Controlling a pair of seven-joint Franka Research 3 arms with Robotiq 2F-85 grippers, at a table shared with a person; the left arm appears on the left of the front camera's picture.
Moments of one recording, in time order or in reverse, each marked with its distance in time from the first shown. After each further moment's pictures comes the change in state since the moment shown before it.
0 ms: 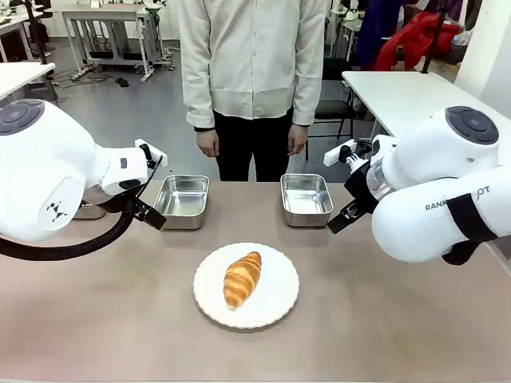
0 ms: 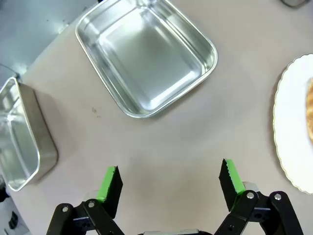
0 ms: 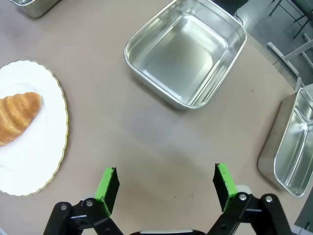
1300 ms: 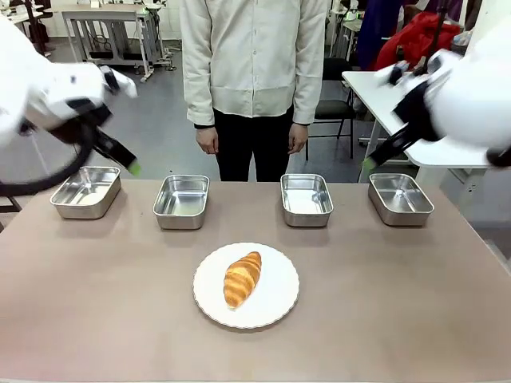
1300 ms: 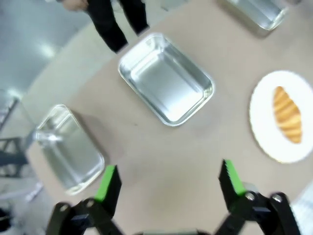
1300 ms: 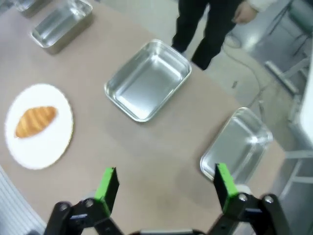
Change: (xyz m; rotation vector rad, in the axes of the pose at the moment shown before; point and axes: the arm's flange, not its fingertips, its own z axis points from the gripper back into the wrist) left arm 0.056 0.091 0.131 -0.123 -0.060 -0.092; right arm 0.042 -0.122 0.136 0.098 -0.087 0.033
